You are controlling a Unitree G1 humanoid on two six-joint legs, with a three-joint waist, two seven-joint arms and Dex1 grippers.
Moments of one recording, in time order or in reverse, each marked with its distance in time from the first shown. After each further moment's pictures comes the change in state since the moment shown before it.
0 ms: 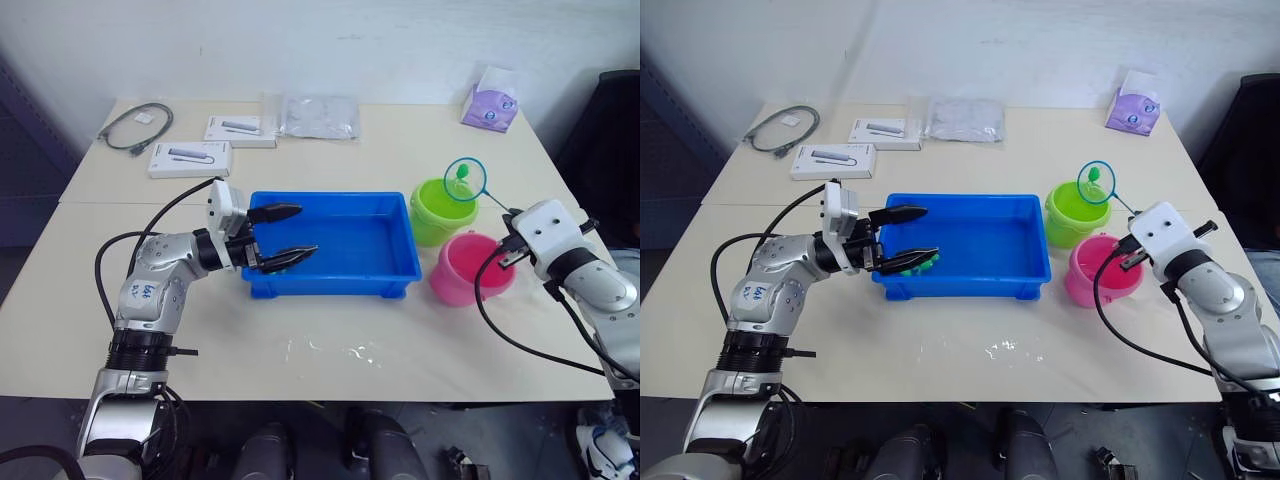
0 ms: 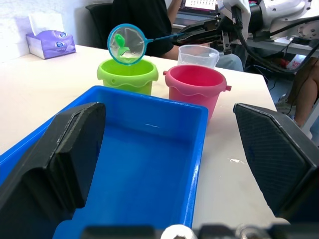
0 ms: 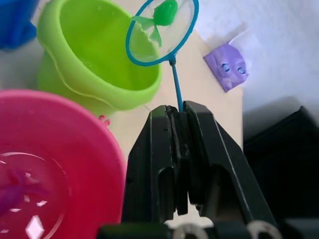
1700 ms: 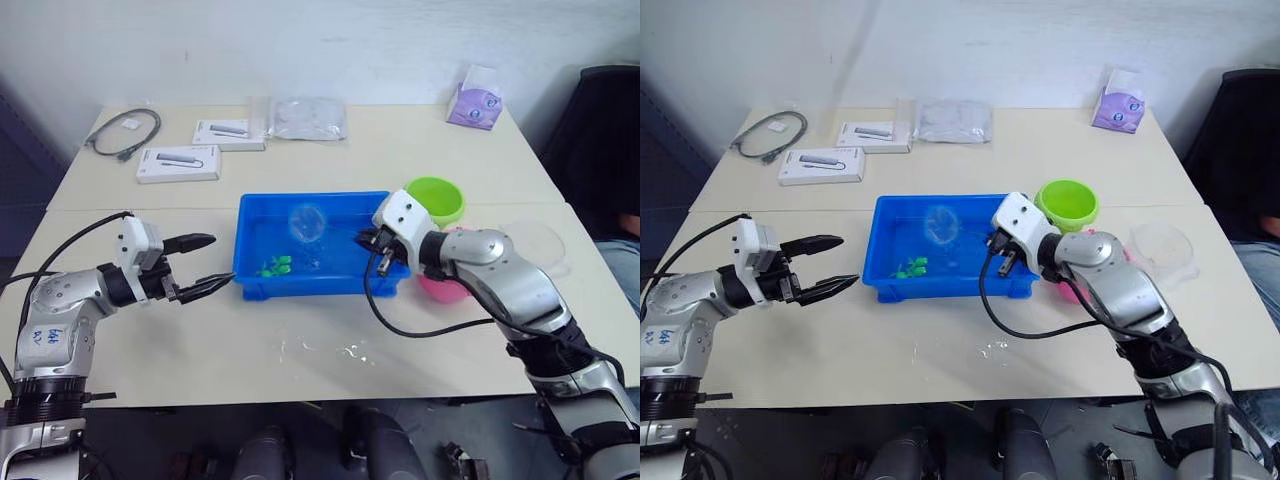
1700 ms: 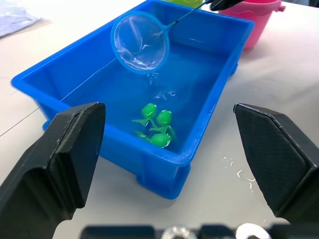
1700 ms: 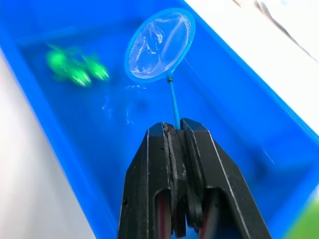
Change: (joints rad) left arm 0.291 0.273 0.211 -0.018 -0.003 -0.059 -0.028; right arm -0.449 0.291 0.390 -0.095 0.249 0.453 0.395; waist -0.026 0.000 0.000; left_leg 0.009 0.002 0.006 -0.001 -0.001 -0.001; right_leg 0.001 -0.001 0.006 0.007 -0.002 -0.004
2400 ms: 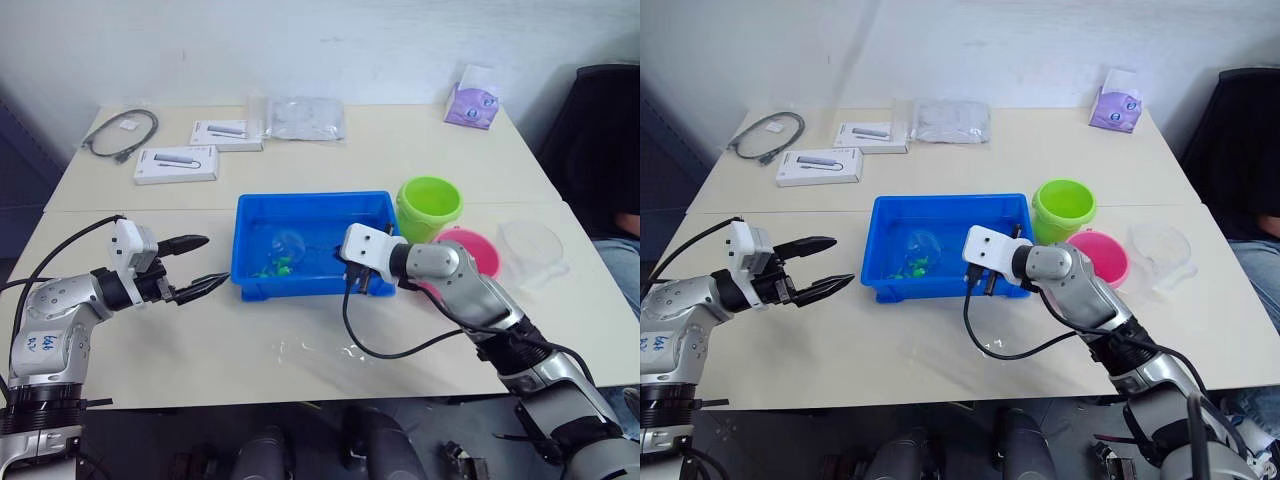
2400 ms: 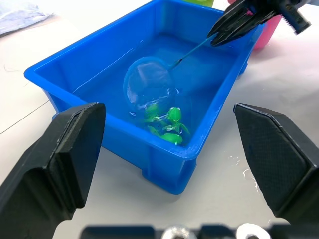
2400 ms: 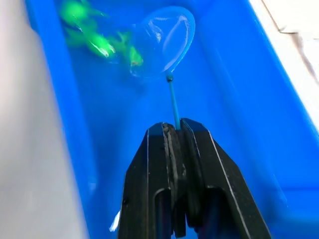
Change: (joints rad) left arm 0.031 -0.001 0.017 -0.017 -0.002 0.008 0.029; right arm -0.016 0.086 0.143 0.233 -0.358 -0.349 0.001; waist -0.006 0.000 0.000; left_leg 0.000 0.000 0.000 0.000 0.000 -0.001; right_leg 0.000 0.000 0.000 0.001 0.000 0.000
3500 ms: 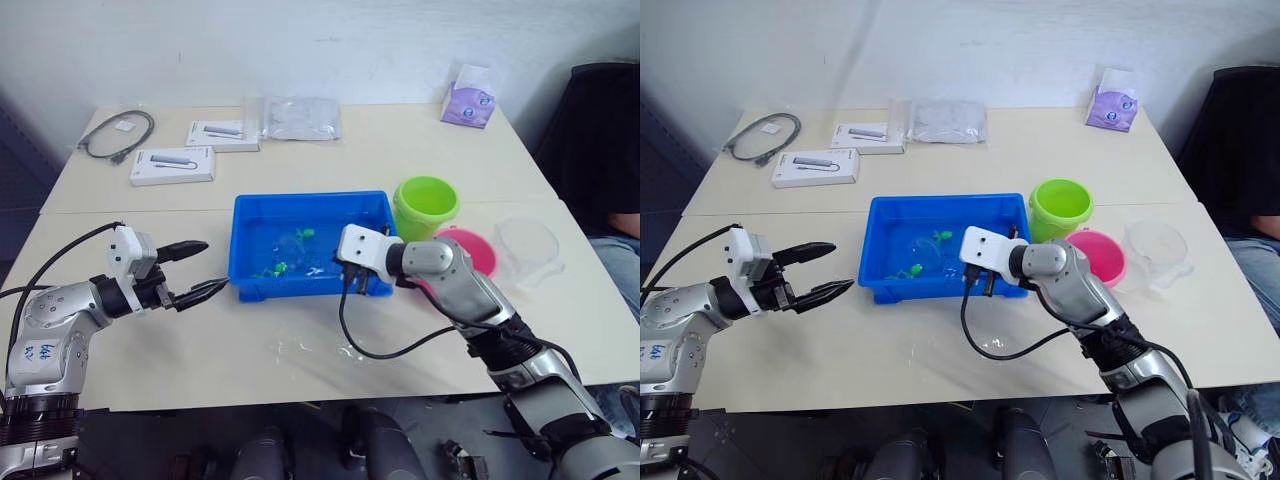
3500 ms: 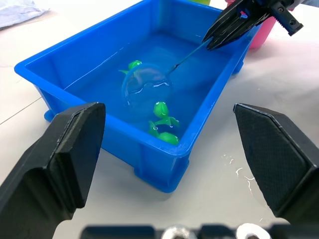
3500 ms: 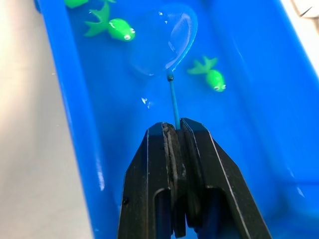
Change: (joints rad) left arm 0.052 0.011 0.009 -0.045 -0.018 0.012 0.004; right arm -0.013 0.067 -0.035 -0.035 -0.003 0.170 0.160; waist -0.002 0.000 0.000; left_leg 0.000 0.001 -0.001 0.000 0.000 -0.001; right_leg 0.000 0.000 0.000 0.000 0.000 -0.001
